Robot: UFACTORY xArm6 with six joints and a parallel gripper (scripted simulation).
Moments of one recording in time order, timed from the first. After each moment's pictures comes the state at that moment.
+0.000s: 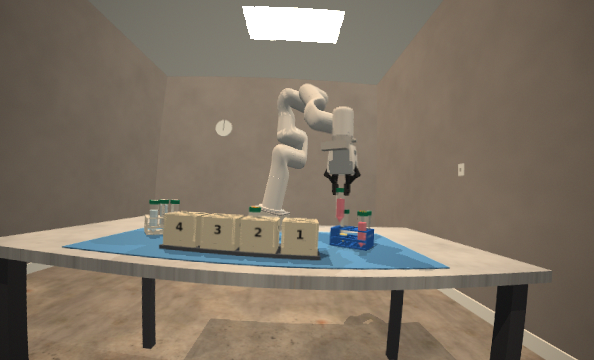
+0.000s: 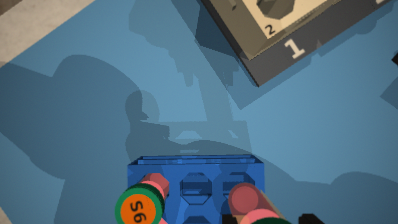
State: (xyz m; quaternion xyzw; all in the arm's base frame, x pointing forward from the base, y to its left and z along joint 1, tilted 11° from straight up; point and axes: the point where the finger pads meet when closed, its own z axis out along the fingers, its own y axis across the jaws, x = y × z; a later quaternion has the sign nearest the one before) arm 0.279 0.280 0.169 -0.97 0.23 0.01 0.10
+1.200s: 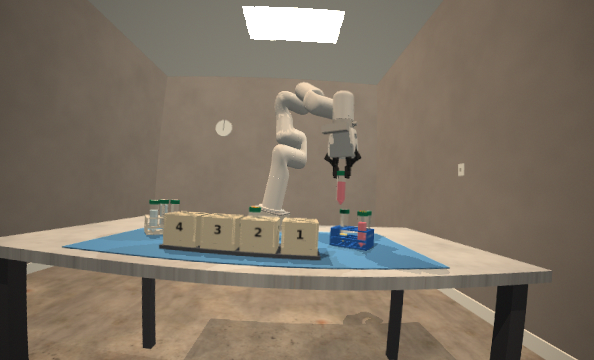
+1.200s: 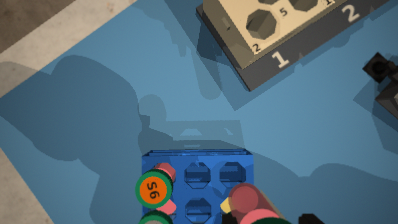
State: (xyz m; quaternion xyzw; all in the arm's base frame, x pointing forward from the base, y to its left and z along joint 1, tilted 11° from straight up) arm 0.278 0.269 0.227 -0.97 0.23 0.01 0.10
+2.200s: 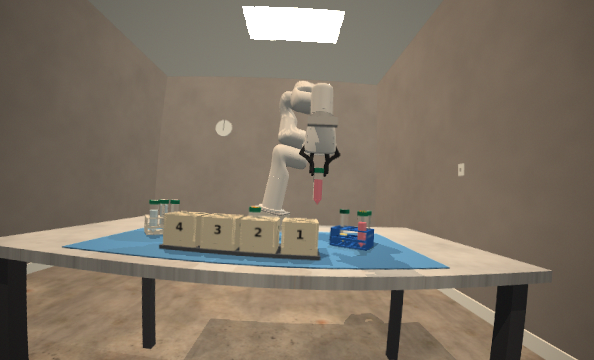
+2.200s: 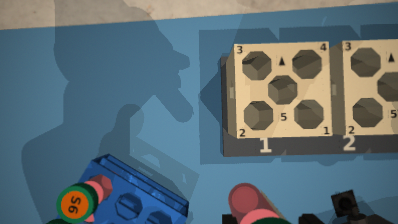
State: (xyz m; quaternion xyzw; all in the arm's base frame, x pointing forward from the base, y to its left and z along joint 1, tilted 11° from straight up) arm 0.338 0.193 0.214 -0.99 -0.04 -0.02 0.09
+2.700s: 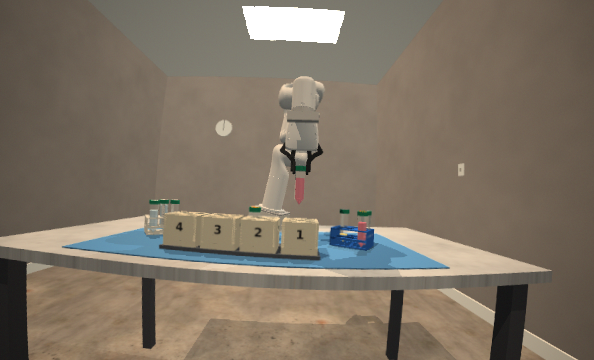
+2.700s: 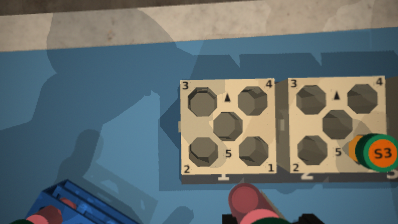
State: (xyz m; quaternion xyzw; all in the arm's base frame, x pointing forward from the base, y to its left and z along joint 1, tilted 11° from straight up) arm 0.380 0.139 0.205 -0.99 -0.05 -0.02 0.10
